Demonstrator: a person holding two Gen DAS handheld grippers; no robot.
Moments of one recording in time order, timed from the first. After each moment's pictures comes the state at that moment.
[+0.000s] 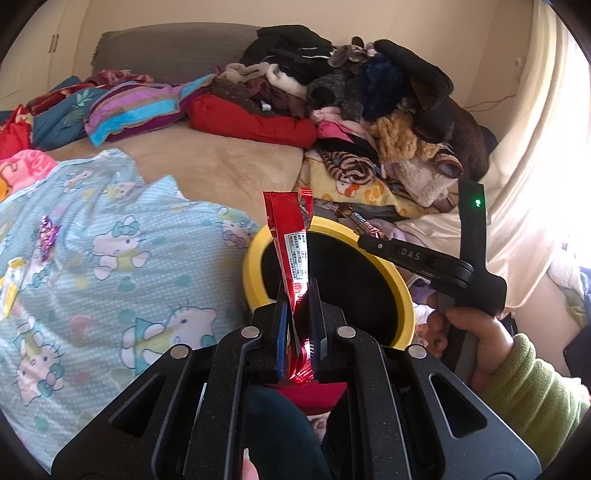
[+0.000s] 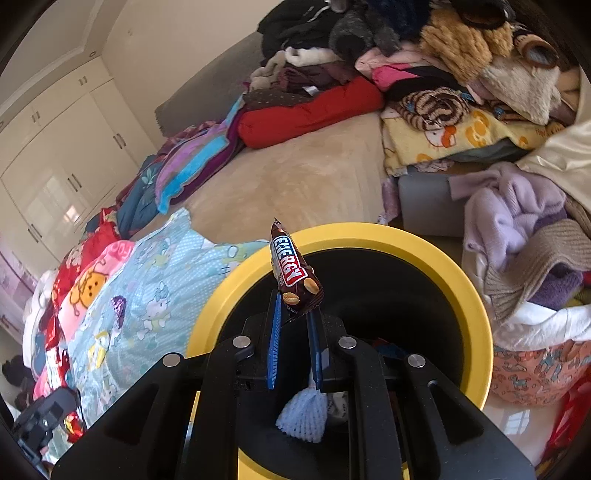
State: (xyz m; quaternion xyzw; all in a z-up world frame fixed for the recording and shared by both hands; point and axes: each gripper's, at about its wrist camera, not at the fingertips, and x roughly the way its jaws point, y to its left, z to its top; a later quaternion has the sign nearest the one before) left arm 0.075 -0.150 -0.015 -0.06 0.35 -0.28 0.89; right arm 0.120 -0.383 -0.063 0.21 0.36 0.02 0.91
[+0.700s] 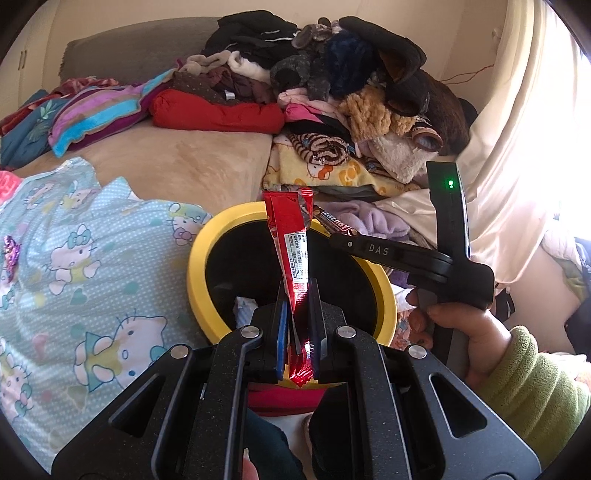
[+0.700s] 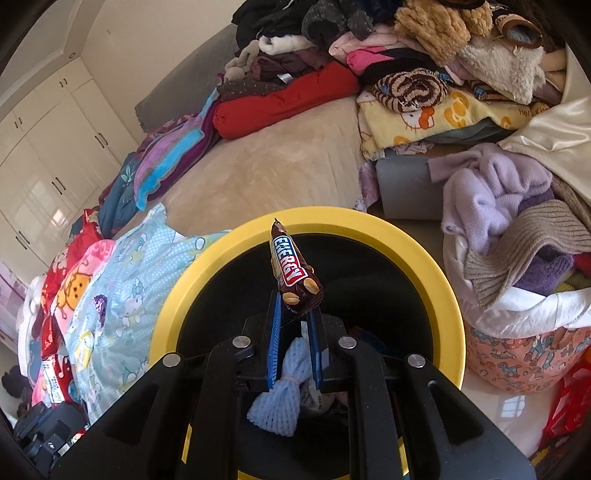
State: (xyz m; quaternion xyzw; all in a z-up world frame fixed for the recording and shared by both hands) left arm 0.079 -0.206 -0.030 -0.02 0.36 -0.32 0.88; right arm 0.122 -0.408 -0.083 0.22 0.39 0.00 0.90
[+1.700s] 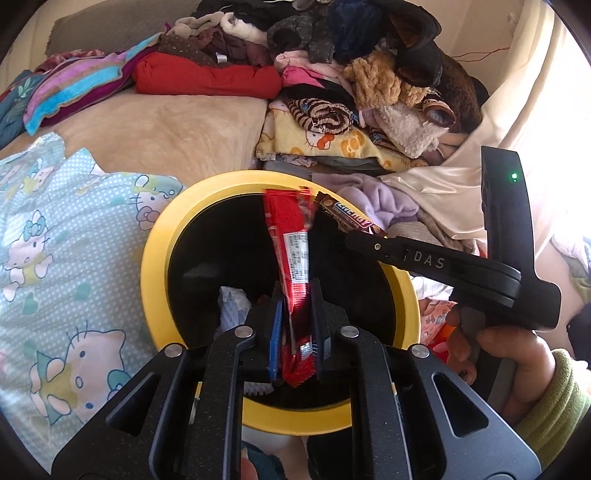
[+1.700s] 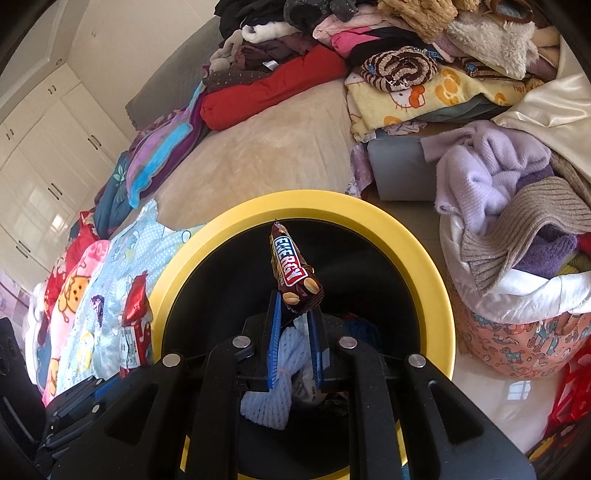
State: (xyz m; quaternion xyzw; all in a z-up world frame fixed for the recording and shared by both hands) left arm 0.131 -0.246 -0.073 -0.01 0.41 -0.33 0.85; right arm 0.123 -0.426 -0.098 0.24 0.41 -0.01 0.88
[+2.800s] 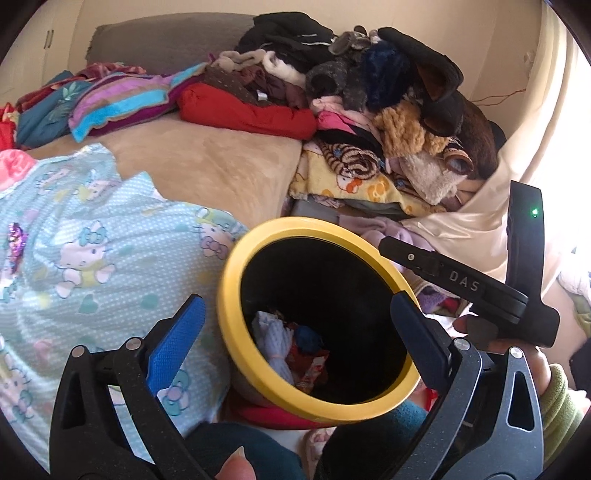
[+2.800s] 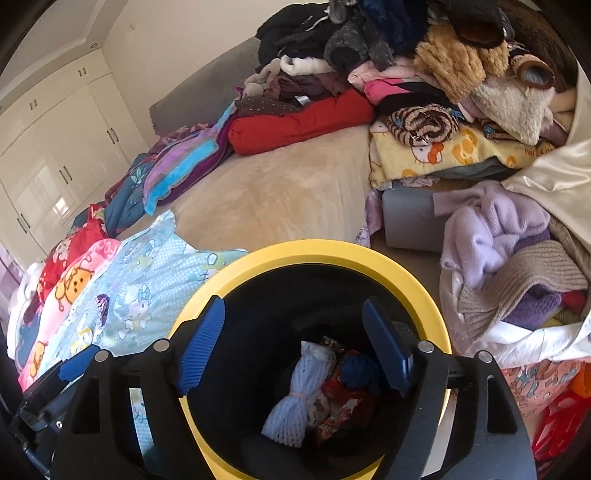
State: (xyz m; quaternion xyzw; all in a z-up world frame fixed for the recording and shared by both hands) left arm 0.122 -0.186 -0.034 -0.06 0.36 -0.28 0.89; right arm 0.118 -0.397 -0.051 0.17 0.35 0.01 0.92
